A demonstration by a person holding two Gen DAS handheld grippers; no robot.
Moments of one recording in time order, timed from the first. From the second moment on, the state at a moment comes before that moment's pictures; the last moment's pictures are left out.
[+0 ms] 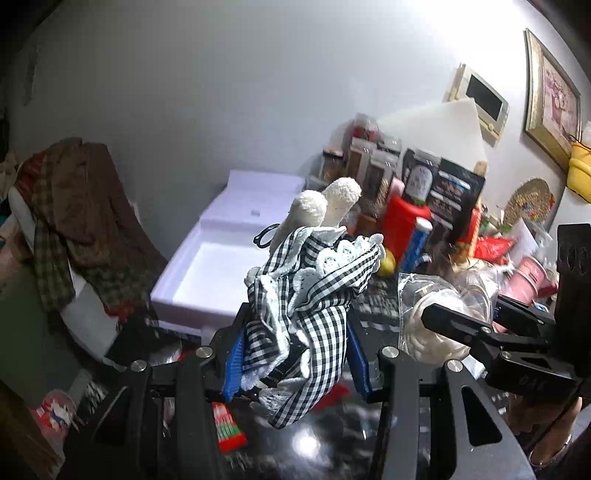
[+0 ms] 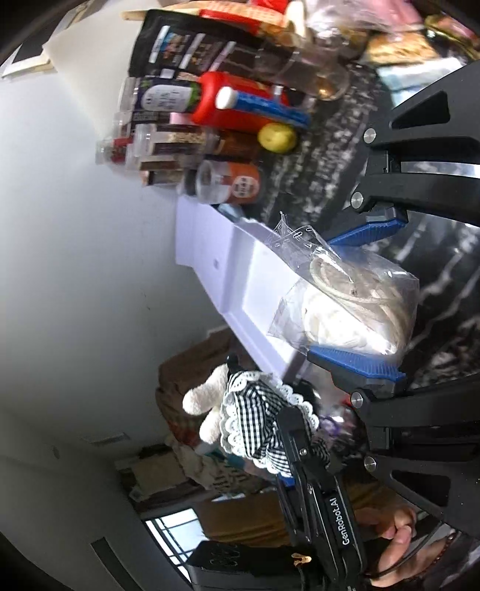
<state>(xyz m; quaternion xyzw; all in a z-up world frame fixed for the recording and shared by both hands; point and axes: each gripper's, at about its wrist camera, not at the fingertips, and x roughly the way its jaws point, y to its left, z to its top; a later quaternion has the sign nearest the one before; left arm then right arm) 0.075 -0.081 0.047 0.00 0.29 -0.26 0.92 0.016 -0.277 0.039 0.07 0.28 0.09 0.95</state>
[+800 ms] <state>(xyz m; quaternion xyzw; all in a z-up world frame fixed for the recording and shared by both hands) 0.229 -0.096 0.044 0.01 0.27 -0.22 0.94 0.183 -0.271 0.053 0.05 0.24 0.13 0.96</state>
